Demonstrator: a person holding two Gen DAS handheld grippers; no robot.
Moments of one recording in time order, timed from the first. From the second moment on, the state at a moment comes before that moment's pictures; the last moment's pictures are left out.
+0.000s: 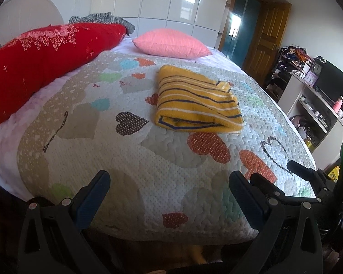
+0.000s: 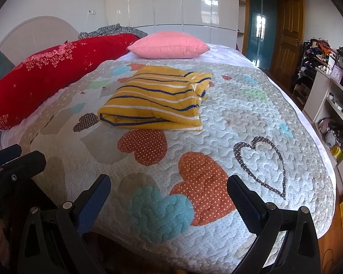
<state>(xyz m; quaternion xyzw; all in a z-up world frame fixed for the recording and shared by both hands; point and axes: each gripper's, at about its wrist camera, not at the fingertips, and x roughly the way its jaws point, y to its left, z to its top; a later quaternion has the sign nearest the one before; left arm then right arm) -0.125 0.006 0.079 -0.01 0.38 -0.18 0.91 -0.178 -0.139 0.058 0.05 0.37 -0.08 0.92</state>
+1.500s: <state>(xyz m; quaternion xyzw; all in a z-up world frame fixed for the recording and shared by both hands) -0.117 0.004 0.062 -0.01 0.43 -0.15 0.89 -0.170 -0.133 0.038 0.06 0.41 -0.08 0.91</state>
